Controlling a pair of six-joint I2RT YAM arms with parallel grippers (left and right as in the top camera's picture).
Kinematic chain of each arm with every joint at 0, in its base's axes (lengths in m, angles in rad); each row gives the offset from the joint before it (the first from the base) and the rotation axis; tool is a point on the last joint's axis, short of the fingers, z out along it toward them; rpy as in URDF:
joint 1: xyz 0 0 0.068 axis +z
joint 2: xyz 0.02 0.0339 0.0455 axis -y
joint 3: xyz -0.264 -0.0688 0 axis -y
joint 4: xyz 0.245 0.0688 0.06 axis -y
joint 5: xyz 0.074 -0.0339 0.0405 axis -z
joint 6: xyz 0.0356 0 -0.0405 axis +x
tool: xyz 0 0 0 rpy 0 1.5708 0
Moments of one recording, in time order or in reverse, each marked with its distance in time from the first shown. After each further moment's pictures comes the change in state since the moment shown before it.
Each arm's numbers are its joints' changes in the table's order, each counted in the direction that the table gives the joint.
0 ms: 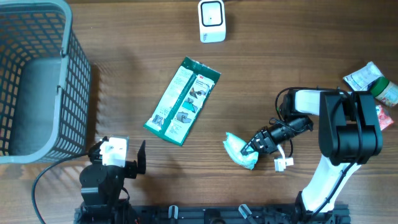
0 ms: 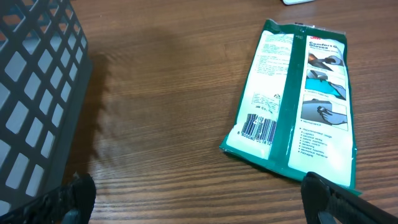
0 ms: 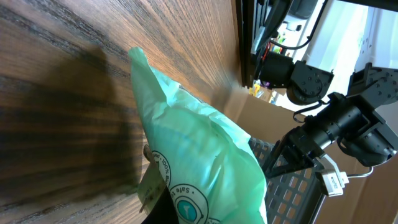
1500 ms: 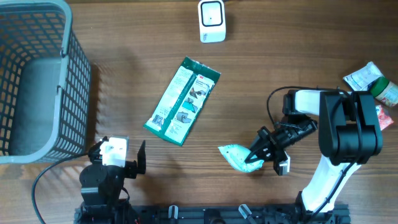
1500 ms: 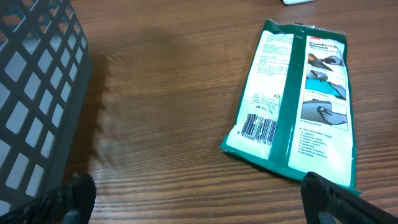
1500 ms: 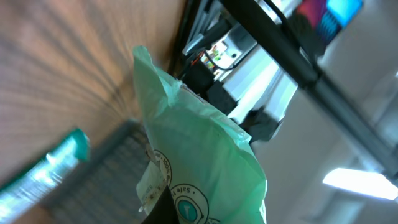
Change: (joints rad) left arm 0.000 0.000 0.000 0.000 0.000 0.000; right arm 0.000 -0.002 0.000 -0.391 -0.040 -0.948
